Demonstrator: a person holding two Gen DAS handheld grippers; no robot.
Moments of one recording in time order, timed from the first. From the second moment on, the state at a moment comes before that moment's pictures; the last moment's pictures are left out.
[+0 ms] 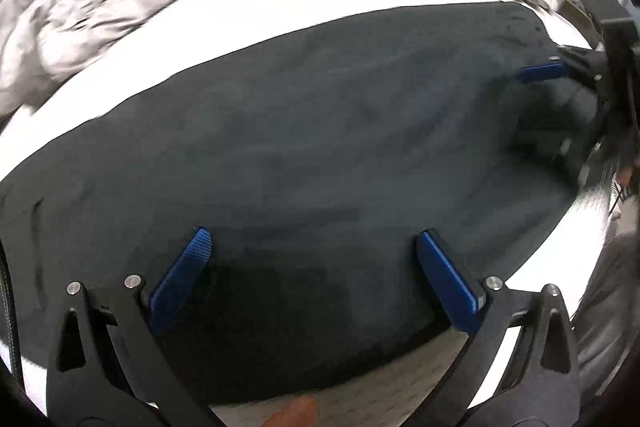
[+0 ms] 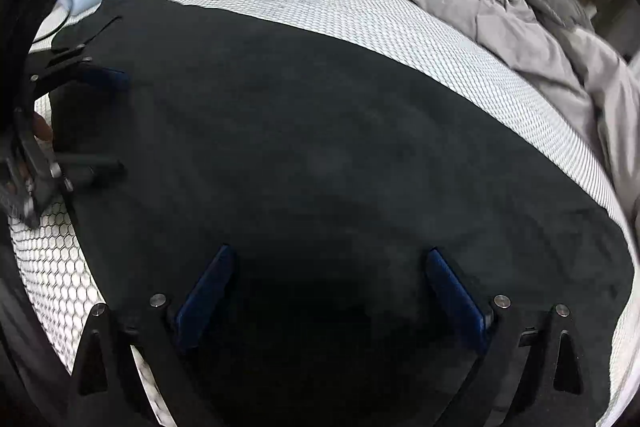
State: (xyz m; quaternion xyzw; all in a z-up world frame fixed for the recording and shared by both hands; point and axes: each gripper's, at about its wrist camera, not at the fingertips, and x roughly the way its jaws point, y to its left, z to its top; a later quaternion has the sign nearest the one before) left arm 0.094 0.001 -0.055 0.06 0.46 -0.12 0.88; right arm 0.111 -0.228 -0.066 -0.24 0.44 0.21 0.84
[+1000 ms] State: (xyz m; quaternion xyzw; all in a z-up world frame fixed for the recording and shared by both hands) left arm 0.137 0.134 -0.057 -0.03 0.47 0.04 0.88; right arm 0.141 -0.084 -0.067 -0.22 0.43 0.29 0.83
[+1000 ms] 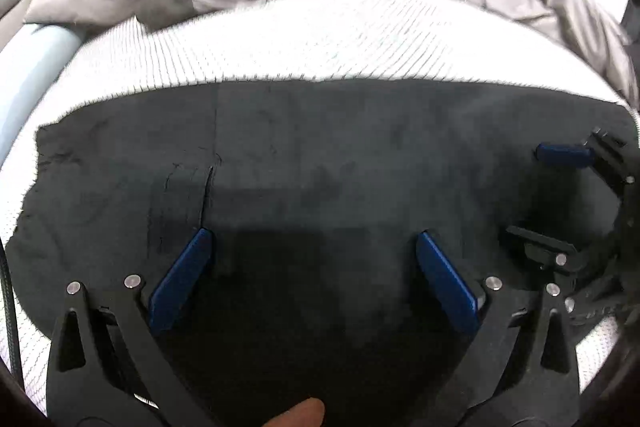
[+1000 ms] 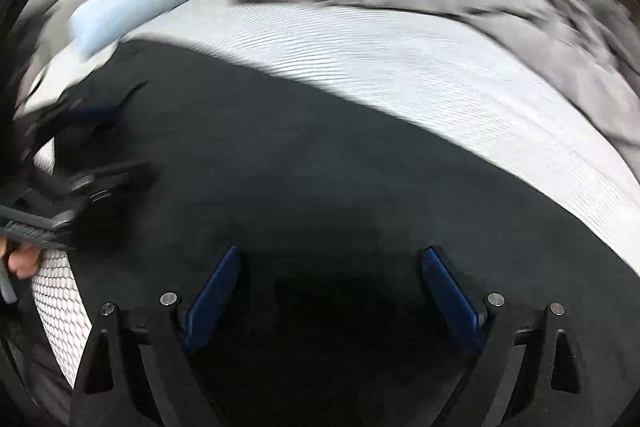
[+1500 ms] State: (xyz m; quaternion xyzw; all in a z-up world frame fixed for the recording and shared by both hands) left arm 0.113 0.160 -0.028 -0.02 0.42 0.03 0.91; right arm 0.177 -0.192 -0.053 -0.20 0.41 0.13 0.88
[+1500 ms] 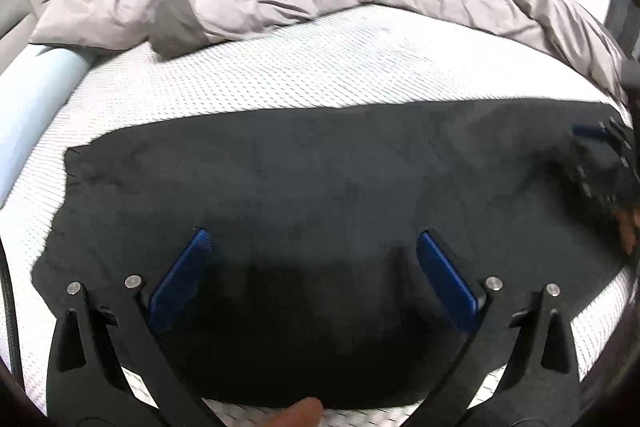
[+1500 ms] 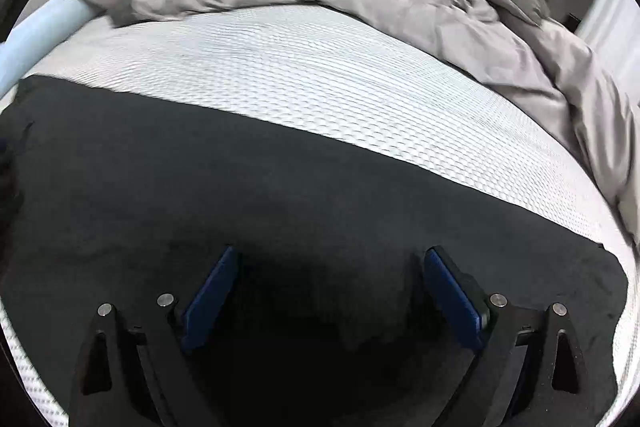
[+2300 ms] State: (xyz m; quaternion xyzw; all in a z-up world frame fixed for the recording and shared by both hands) left arm 0.078 0.276 -0.036 -0.07 0.43 0.13 0.89; right arm 0.142 -0.275 -0.055 -0.26 0.43 0.13 0.85
